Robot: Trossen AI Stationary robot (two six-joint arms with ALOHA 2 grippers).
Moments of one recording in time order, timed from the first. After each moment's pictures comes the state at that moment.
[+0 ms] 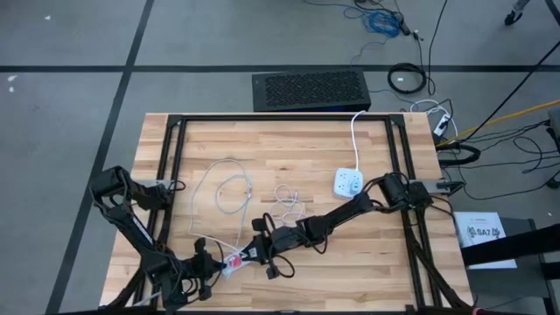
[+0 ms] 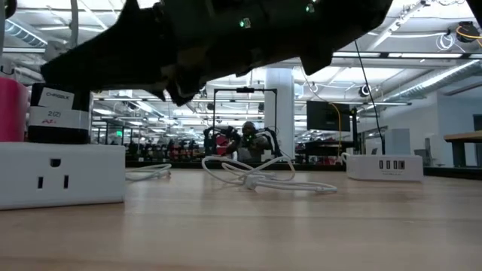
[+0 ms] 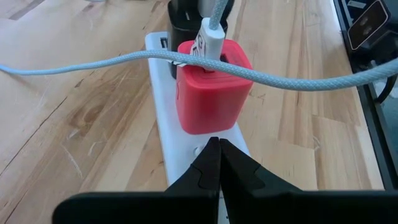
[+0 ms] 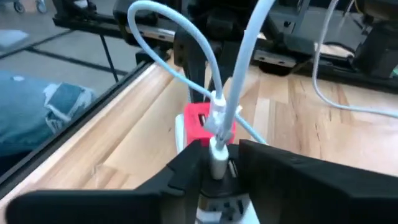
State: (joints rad) left arm -1.10 1.71 0.75 -0.20 -0.82 -1.23; right arm 0.33 2.25 1.40 0.52 0.05 -0.04
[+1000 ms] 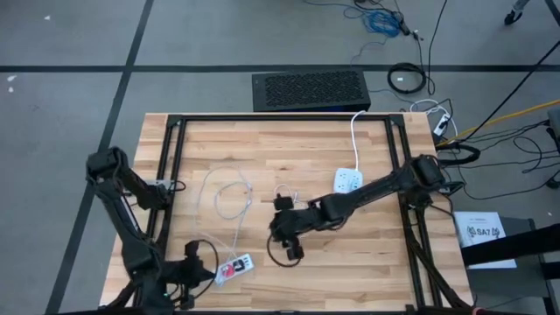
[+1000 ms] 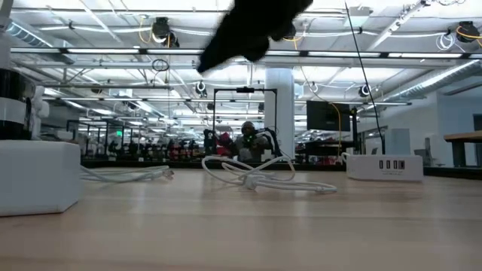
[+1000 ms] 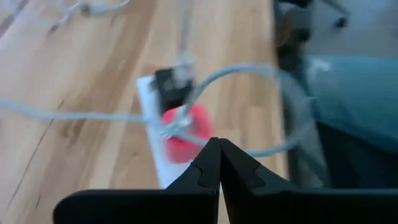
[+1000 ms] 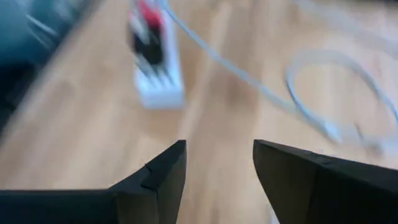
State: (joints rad) left arm -1.15 1.50 0.91 -0.49 -0.70 -1.14; right arm 0.31 1.89 1.41 -0.24 0.07 -0.01
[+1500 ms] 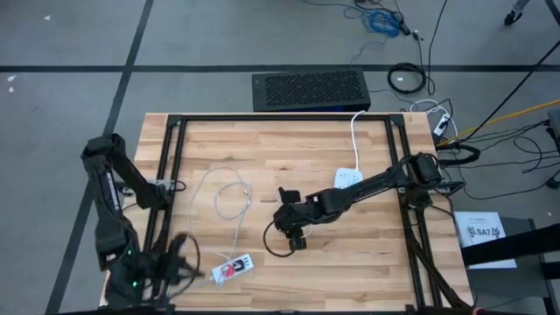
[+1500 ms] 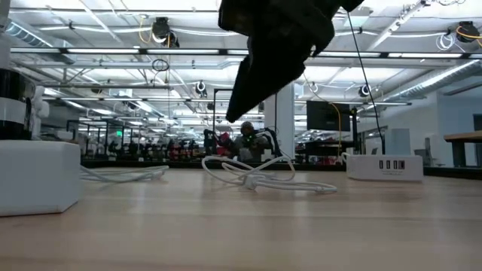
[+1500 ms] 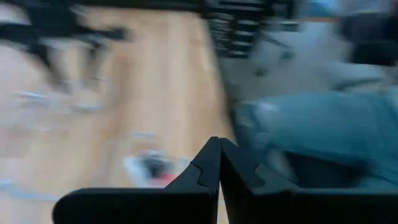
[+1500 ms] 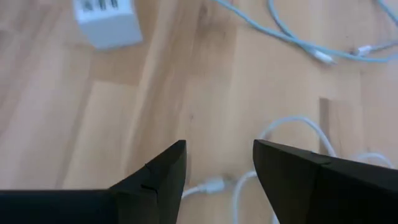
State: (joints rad) left arm -1.23 1.33 1.09 -0.53 -0.76 -0.82; right arm 0.23 1.91 1.36 -0.39 0.08 0.08
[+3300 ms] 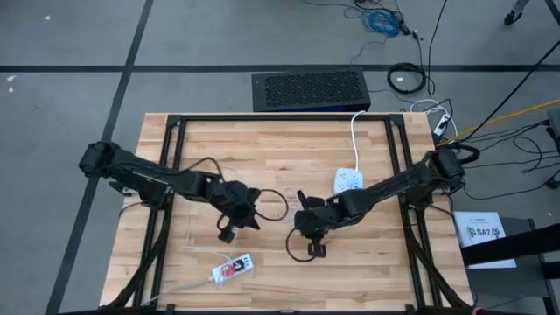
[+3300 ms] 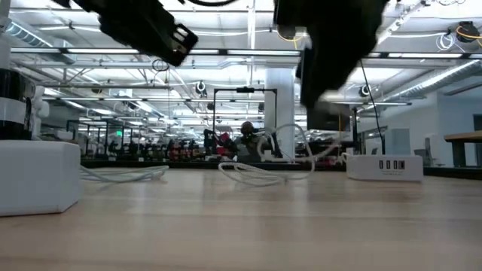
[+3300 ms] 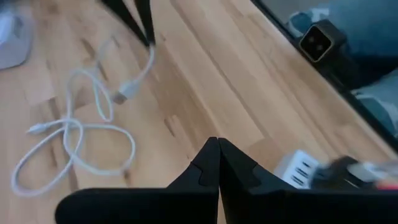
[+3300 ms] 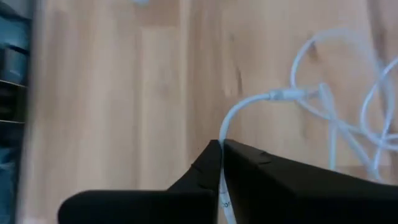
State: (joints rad) left arm -0.18 1.29 0.86 -0.29 0.29 0.18; right arm 0.32 1.75 1.18 -0.48 -0.01 0.41
